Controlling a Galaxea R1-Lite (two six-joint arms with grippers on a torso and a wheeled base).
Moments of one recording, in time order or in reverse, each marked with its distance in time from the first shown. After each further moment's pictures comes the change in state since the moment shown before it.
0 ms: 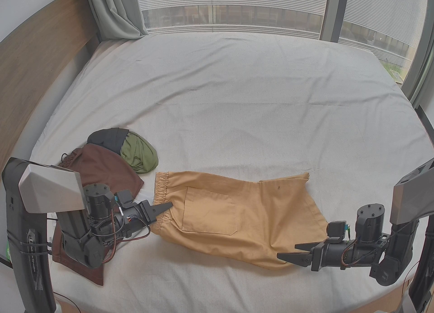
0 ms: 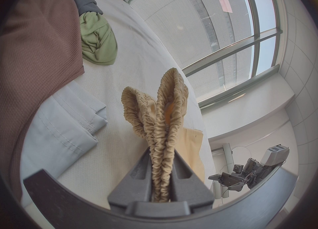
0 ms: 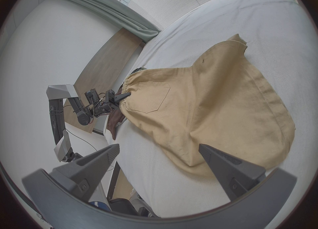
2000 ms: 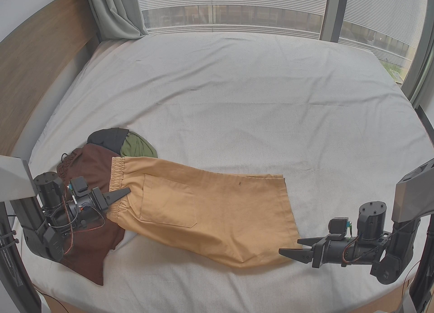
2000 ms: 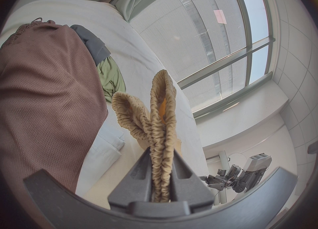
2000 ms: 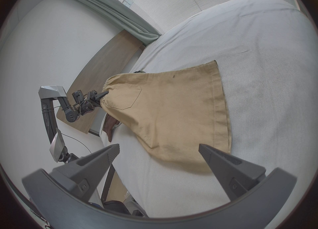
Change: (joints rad) left arm 0.268 -0.236 0.163 0.000 -0.220 0.007; right arm -0.014 -0.011 -0.011 0.001 -0.025 -0.036
